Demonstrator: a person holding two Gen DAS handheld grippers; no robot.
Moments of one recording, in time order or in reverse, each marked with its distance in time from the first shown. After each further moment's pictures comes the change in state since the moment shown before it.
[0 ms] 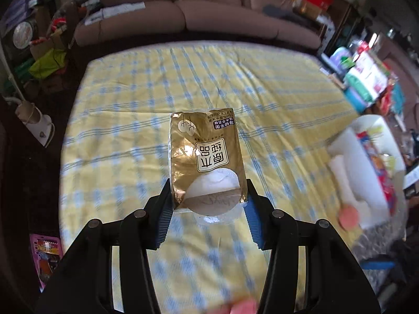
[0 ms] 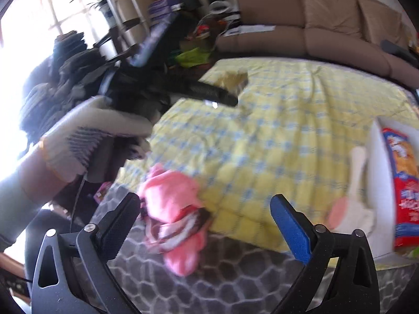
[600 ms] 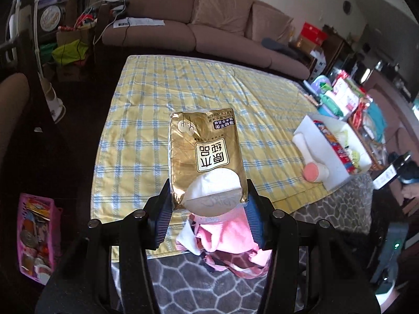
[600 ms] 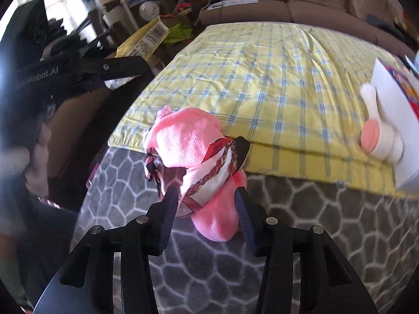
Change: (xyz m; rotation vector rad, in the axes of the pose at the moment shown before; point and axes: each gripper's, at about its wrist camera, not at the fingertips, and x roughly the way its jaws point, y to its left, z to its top) left arm -0.106 0.025 -0.115 -0.124 -0.152 -0.087; right arm 0.034 0.045 -0.060 0.110 0.093 -0.112
